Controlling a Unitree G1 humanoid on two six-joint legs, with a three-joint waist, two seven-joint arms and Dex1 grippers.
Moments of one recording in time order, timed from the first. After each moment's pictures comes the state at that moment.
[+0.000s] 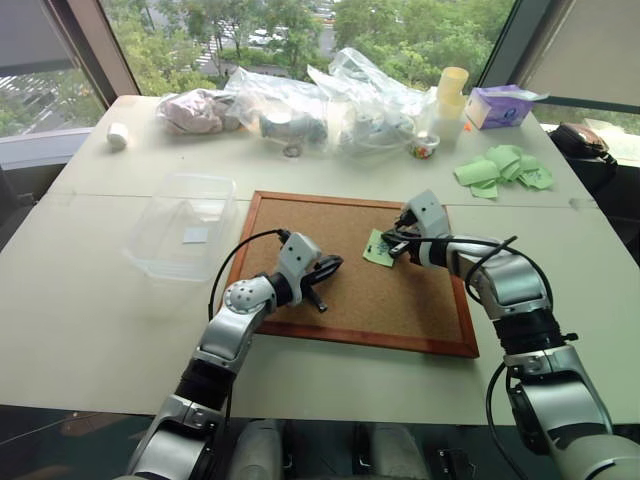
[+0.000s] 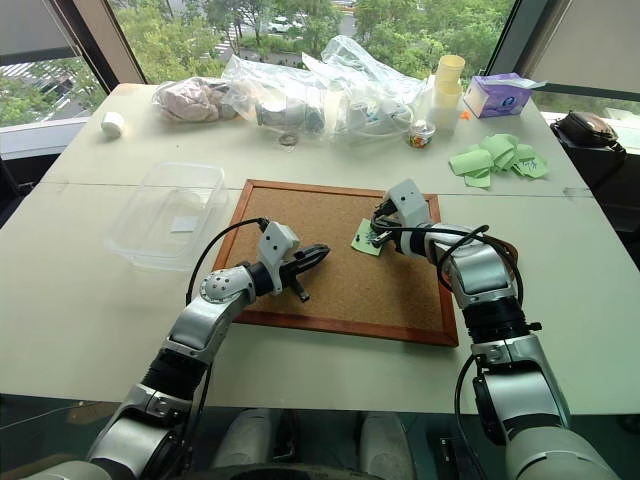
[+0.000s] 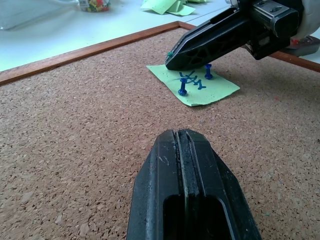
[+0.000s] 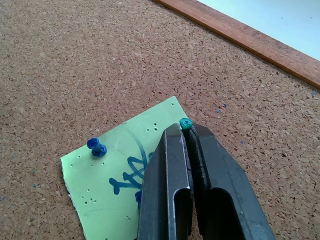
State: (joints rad) left arm -0.38 0.17 -0.23 0.13 -0.12 0.21 -0.65; right arm -0.62 -0.49 0.09 0.18 0.22 0.72 0.59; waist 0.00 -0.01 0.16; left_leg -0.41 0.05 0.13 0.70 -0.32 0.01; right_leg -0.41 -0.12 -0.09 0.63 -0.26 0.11
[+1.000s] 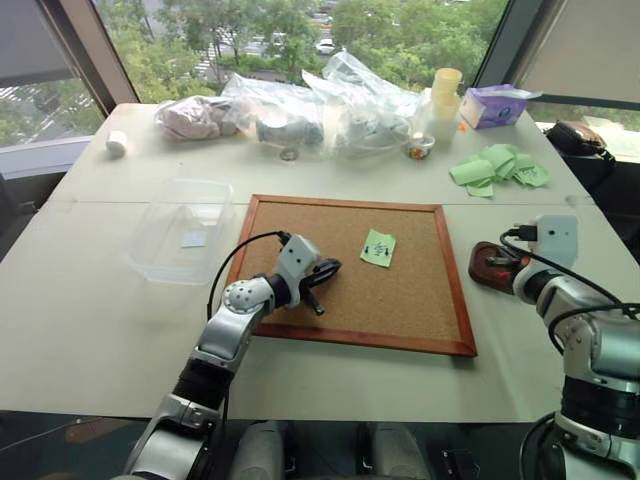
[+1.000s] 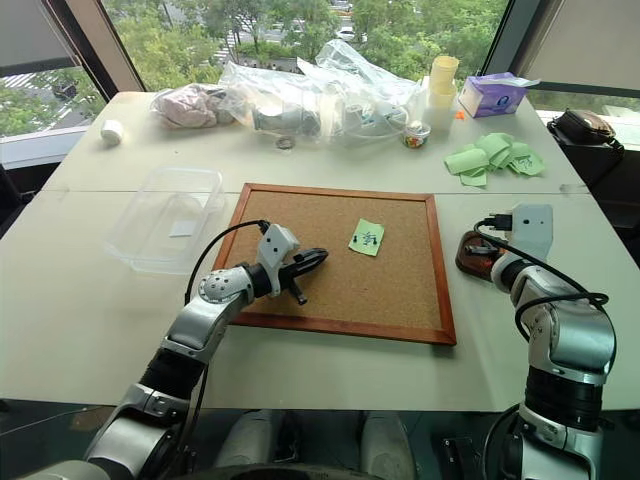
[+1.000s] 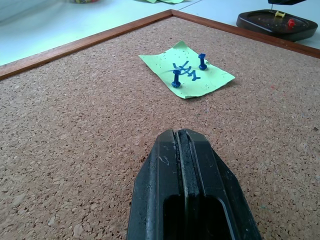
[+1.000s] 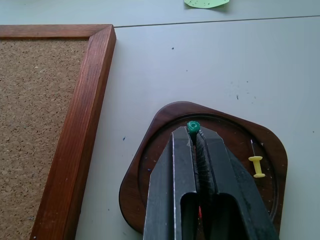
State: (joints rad) left arm -0.39 0.18 -0.23 0.15 -0.10 0.21 -0.68; right arm -0.27 -0.45 -0.43 -0.22 0.28 0.98 0.20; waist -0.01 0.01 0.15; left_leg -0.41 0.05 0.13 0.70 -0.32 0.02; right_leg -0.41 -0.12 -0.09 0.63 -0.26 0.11
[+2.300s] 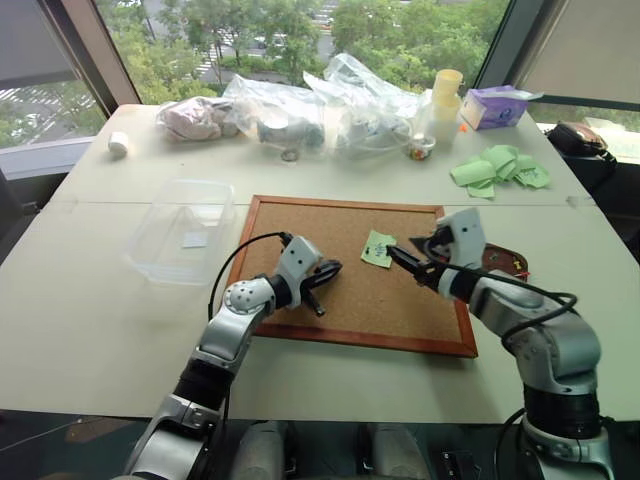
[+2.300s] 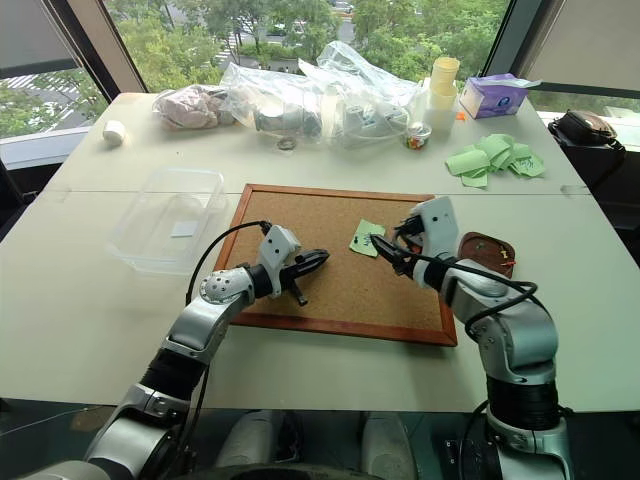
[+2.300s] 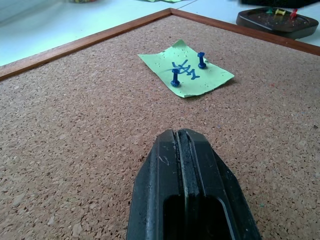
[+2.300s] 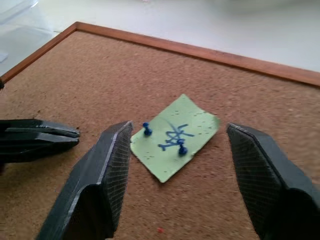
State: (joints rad) left arm -0.38 0.18 -0.24 0.14 -0.09 0.21 -0.67; right arm -0.28 -0.41 -0.10 -0.40 0.45 0.93 0.35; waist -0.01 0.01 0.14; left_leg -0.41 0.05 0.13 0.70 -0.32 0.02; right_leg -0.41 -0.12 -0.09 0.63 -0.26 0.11
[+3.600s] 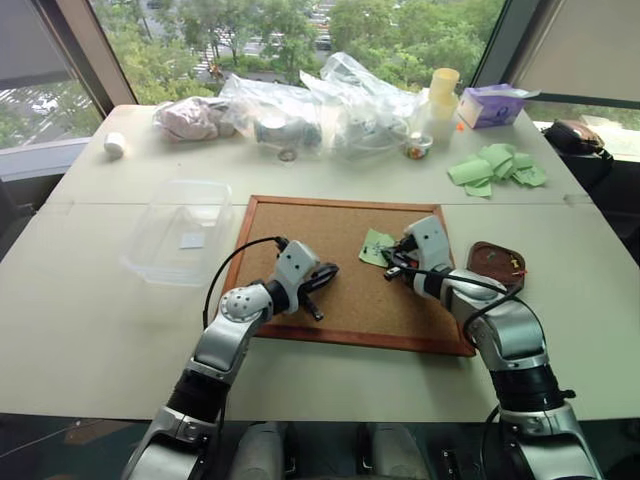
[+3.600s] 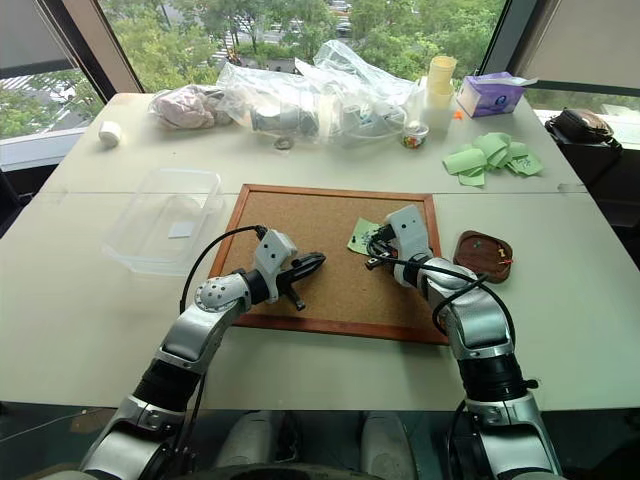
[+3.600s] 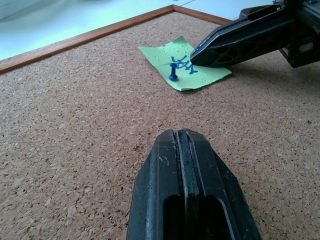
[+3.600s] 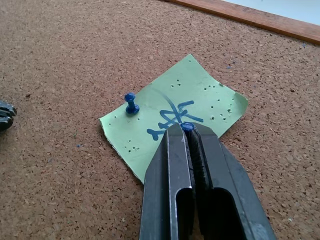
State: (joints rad) left arm -0.32 0.20 -0.24 0.05 -0.09 0.26 -0.64; right arm -0.35 -0.37 0.02 -0.15 0.26 0.75 0.38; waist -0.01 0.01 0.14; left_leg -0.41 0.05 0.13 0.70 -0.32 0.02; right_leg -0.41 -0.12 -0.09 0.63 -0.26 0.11
